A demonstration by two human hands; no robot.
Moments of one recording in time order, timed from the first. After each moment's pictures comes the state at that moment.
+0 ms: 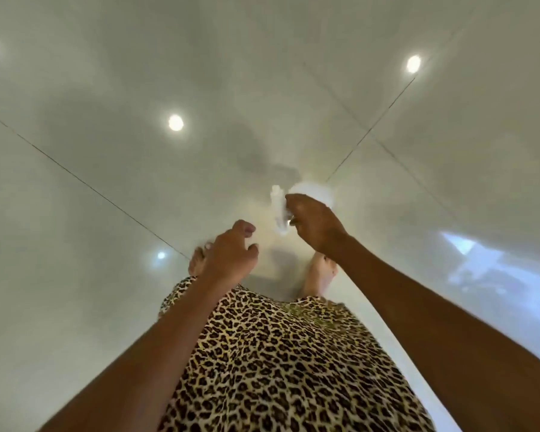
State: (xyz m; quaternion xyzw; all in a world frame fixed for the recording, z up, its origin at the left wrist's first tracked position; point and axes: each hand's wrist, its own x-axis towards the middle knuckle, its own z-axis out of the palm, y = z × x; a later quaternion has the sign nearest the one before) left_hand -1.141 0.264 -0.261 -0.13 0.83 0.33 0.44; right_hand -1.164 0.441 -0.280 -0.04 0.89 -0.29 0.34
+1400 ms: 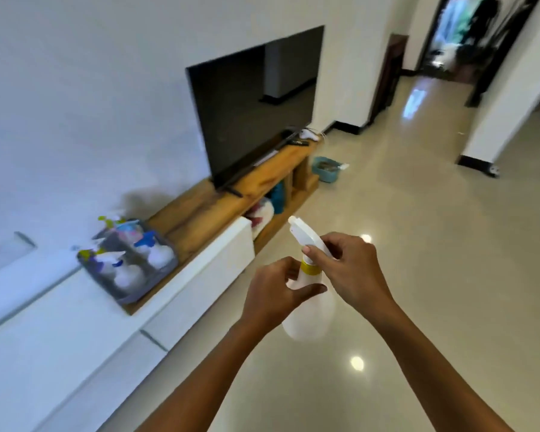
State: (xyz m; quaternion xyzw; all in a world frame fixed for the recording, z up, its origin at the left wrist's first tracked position) left_hand -0.763 -0.010 0.321 -0.51 0.72 0.36 -0.29; right_hand -0.894 0.015 0.380 -0.57 0.67 -0.41 0.26
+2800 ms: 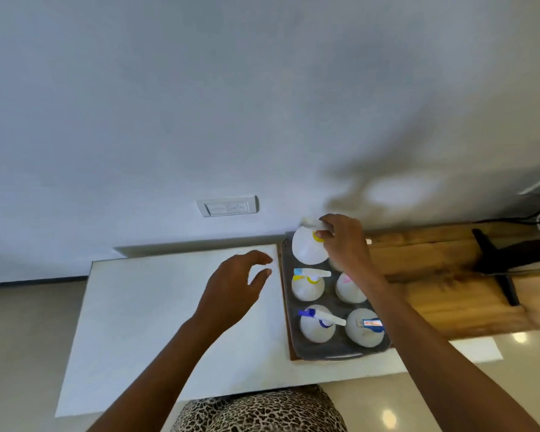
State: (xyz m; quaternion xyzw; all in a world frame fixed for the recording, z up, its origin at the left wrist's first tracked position) left_hand -0.162 -0.265 0.247 -0.82 0.43 0.24 -0.30; right_hand -0.272 -0.454 0.218 -0.85 0.44 -0.10 0.29
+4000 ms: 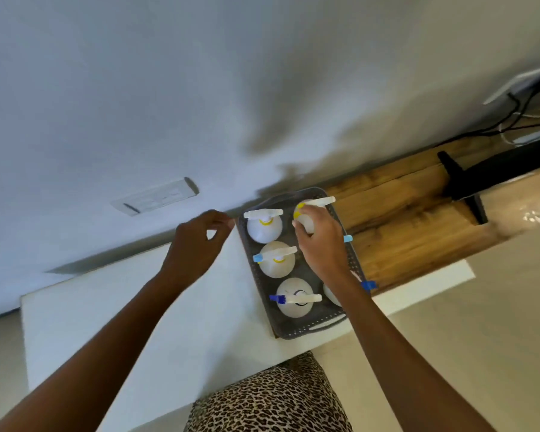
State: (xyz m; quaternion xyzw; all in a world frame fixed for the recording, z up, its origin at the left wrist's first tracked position) left_hand -0.133 -0.369 0.190 -0.81 0.40 0.31 -0.30; right_hand -0.313 -0.456 0.140 -0.74 0.54 -0.22 0.34
